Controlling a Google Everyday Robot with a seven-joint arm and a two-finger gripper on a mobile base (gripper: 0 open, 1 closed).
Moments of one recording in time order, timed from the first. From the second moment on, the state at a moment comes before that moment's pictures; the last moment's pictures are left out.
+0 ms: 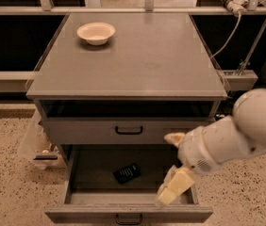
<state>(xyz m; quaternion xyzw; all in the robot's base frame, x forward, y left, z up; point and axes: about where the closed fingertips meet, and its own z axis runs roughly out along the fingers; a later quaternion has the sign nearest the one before) 0.389 -0.087 0.757 -0.56 0.76 0.24 0.24</state>
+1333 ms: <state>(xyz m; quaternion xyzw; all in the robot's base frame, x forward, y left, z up) 0.392 -0.043 0.587 -0.47 0.79 0.30 0.24</state>
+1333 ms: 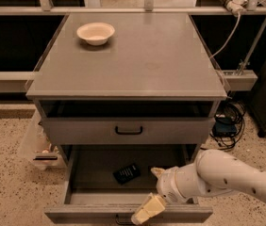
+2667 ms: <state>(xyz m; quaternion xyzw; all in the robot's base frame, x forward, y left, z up) 0.464 -0.053 0.496 -0.39 0.84 0.22 0.32</state>
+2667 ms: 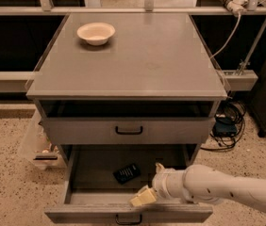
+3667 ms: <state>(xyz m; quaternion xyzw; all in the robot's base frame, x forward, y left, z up) 0.523 0.017 0.462 -0.48 0.78 0.16 0.37</state>
